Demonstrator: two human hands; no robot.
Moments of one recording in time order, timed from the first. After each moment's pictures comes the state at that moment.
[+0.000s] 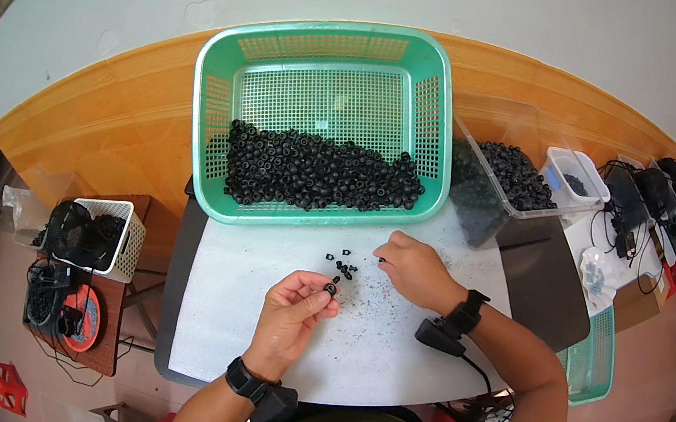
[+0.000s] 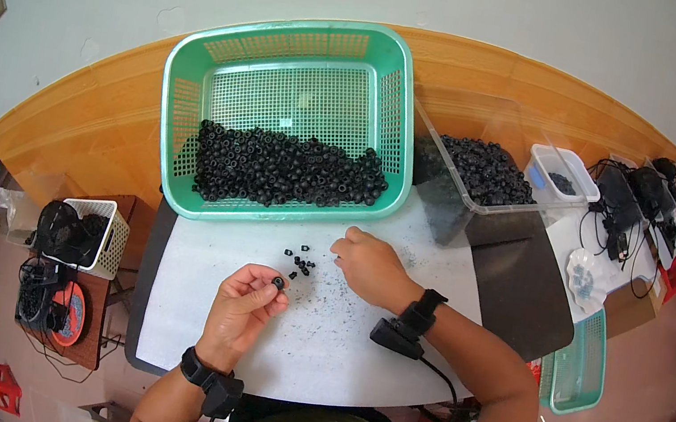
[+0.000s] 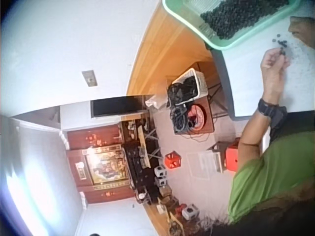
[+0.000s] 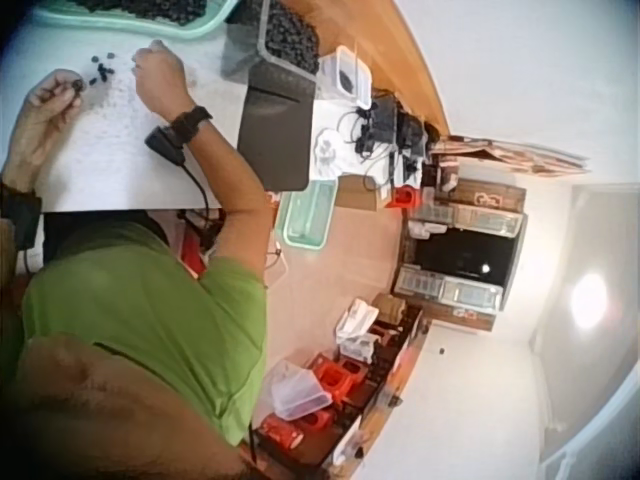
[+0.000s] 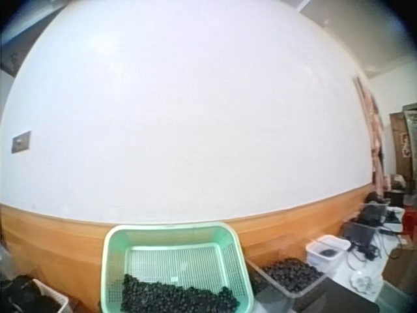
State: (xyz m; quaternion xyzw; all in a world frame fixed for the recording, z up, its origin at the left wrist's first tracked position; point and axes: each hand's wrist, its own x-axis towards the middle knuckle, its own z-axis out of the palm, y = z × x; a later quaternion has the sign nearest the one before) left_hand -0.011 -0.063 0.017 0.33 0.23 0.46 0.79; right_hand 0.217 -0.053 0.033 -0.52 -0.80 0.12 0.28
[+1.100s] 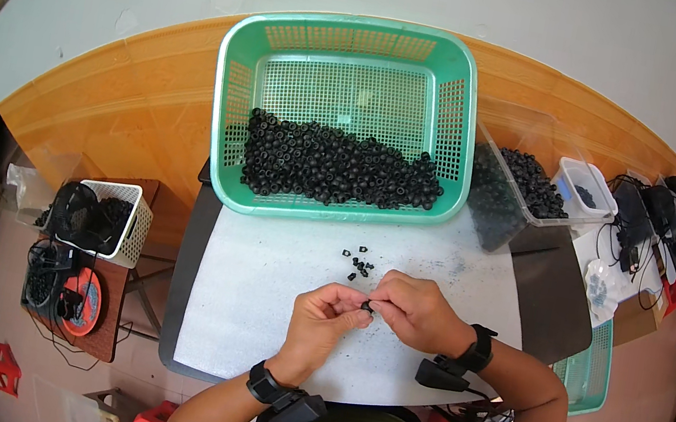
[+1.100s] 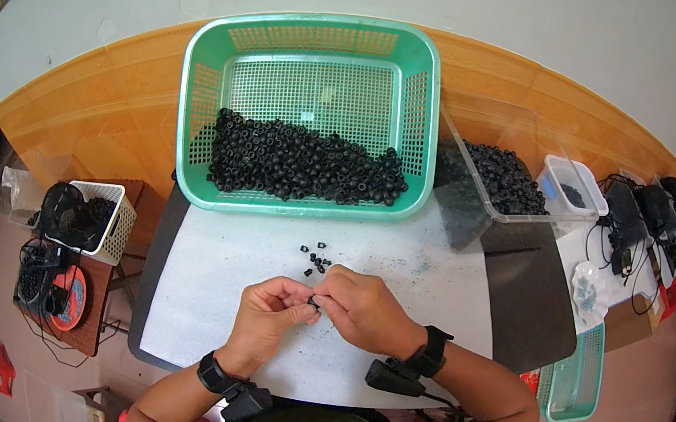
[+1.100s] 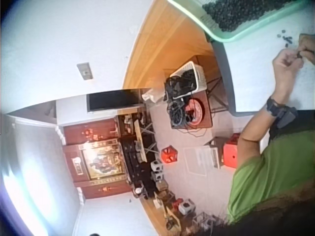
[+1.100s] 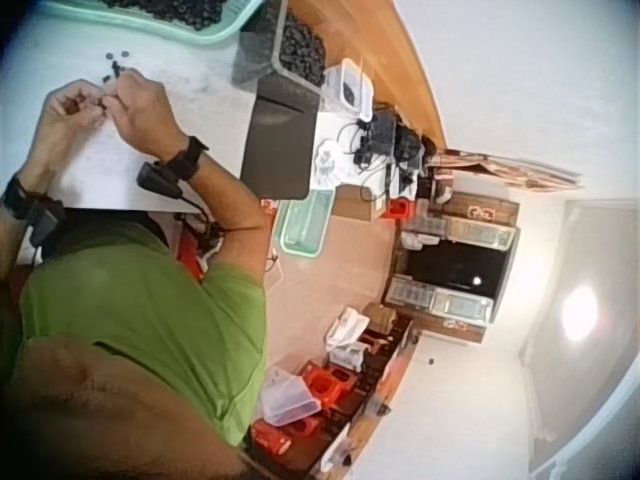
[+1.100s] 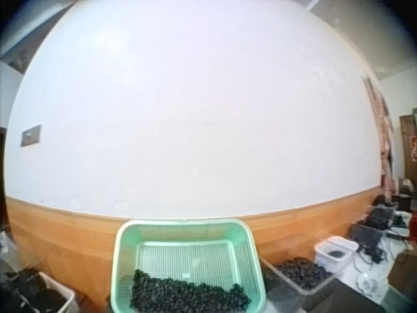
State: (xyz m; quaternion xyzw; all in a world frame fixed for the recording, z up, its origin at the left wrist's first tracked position) left_hand 0.001 -0.081 0.015 0.44 0.26 0.46 0.73; right_hand 0.176 -0.095 0.062 -0.40 -0.81 0.21 0.38
